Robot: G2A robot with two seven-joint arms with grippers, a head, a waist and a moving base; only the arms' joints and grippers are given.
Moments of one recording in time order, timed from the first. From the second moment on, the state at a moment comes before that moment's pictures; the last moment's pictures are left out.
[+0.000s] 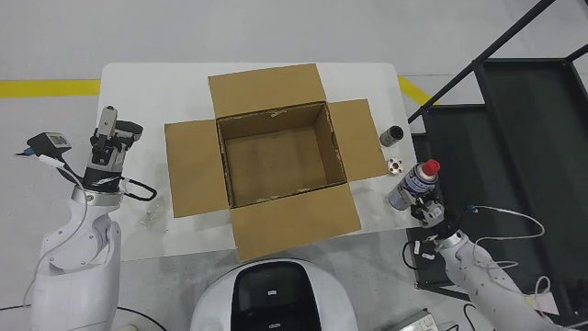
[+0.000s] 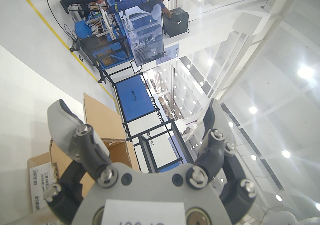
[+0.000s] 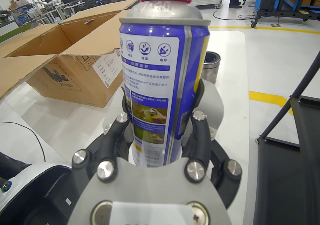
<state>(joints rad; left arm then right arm) 1.48 -1.28 -1.69 -1.67 -0.12 -0.48 -0.35 -1.41 -0.97 1.15 -0.70 -1.20 -0.66 -1.16</state>
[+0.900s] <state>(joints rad) 1.48 -1.28 -1.69 -1.67 -0.12 -0.48 -0.35 -1.29 -1.02 1.03 -0.54 -1.17 -0.56 -1.26</state>
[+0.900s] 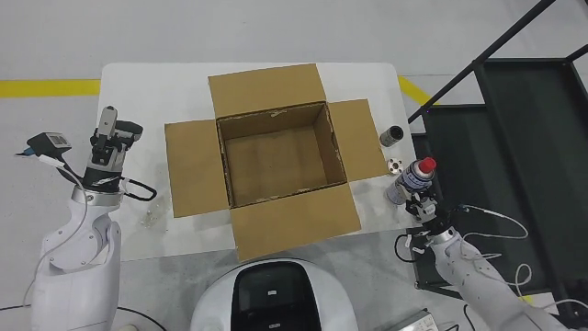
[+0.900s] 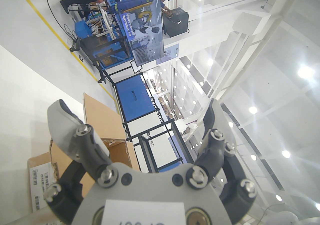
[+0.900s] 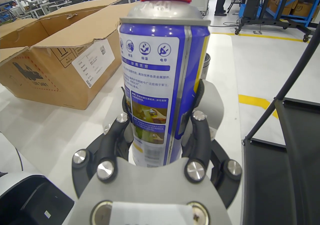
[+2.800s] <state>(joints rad) 1.48 -1.28 -1.69 -1.67 -0.12 -0.48 -0.35 -1.26 -1.10 1.05 -0.44 -1.10 -0.52 -1.17</state>
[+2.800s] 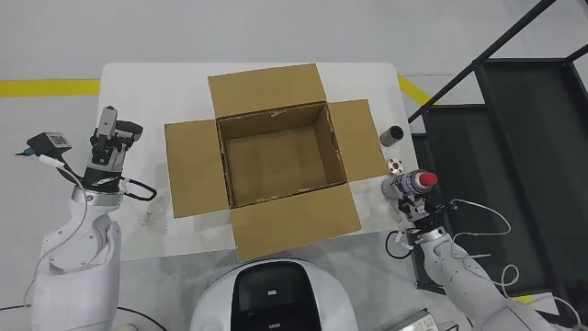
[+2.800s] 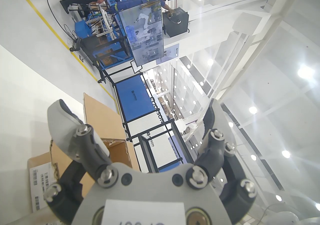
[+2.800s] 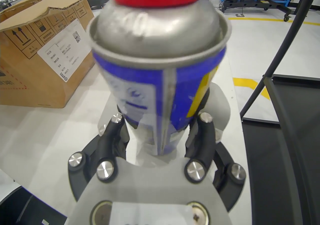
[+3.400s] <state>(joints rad) 1.48 -1.28 -1.69 -1.67 -0.12 -0.48 -0.35 -1.40 -1.05 1.12 -0.56 -1.17 -0.49 -1.33</state>
